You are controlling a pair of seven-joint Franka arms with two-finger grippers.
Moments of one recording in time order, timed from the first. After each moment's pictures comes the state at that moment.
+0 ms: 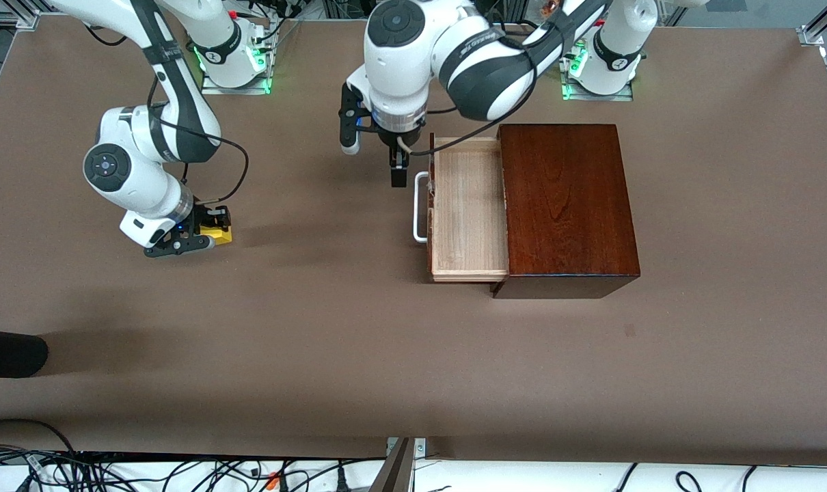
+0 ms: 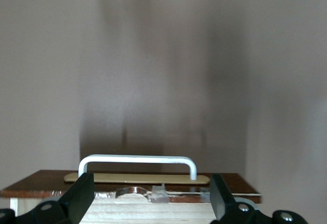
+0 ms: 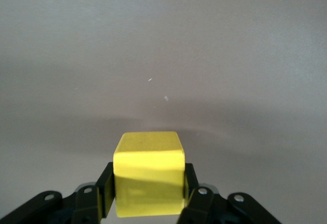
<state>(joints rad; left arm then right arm) -0.47 0.57 -0.54 -1.35 0.28 1.85 0.55 0.26 0.26 -0.14 -2.18 0.01 2.37 -0.08</state>
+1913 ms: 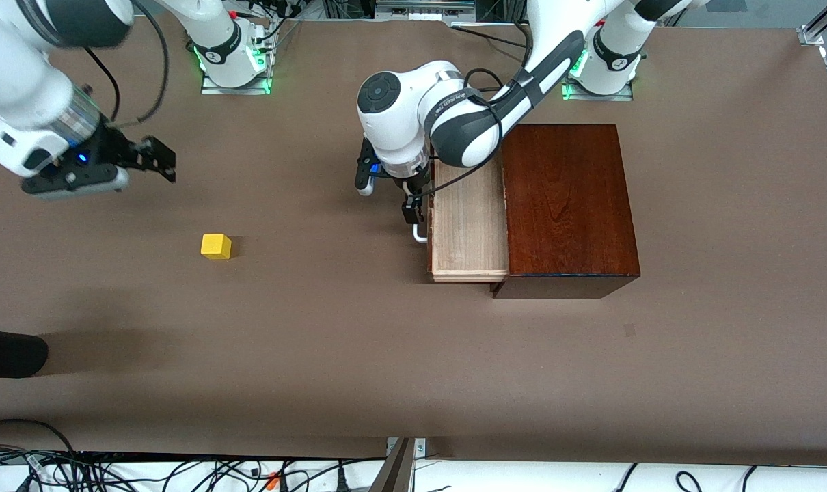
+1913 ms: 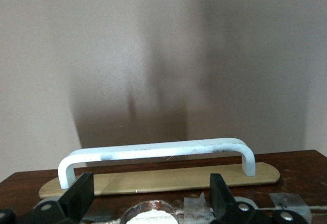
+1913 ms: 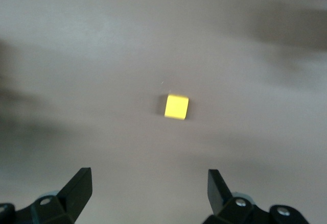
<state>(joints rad) -0.49 0.69 -0.51 -1.40 0.49 1.86 0.58 0.18 -0.09 -0.04 -1.82 0.02 1.73 -0.05</state>
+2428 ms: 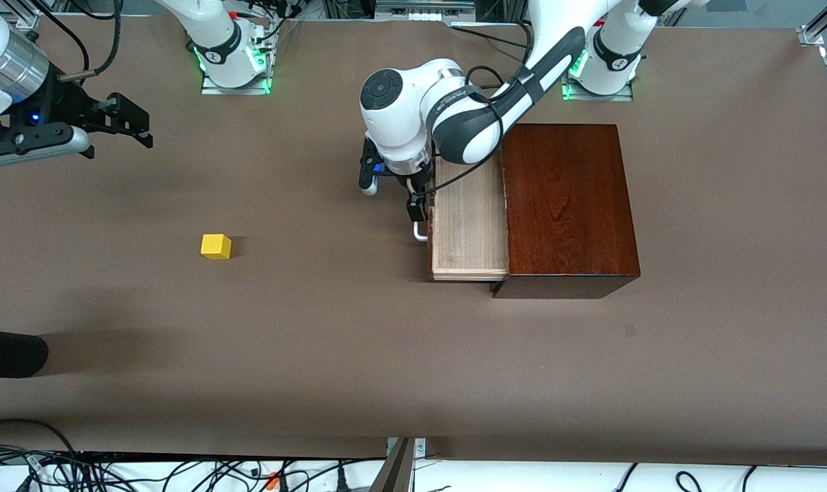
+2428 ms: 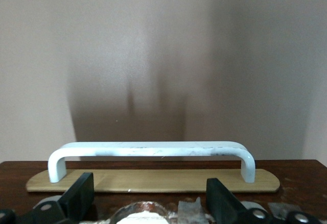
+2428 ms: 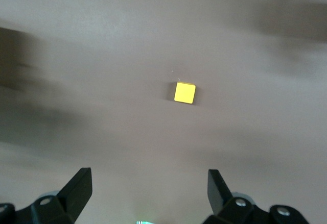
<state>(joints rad) -0.48 0.68 -0.51 -1.45 0.49 1.88 0.49 0.17 -0.06 -0.04 -1.68 0.05 1.58 -0.06</state>
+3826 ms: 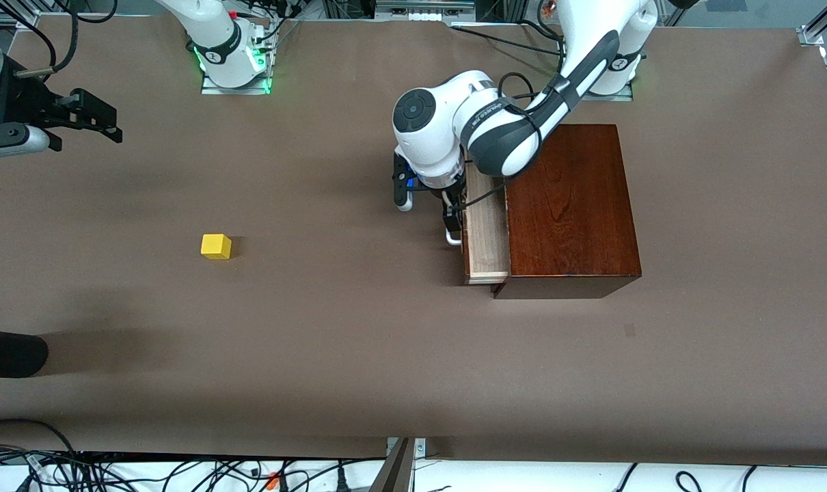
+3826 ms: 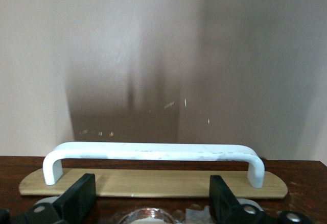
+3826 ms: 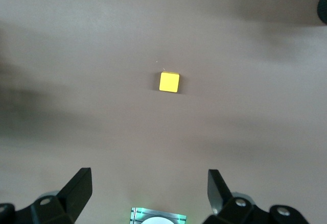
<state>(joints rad) -0.33 0.60 -0.54 -1.56 0.49 1.84 0.49 0.16 -0.02 -0.11 -1.58 0.03 1.47 -0.08</state>
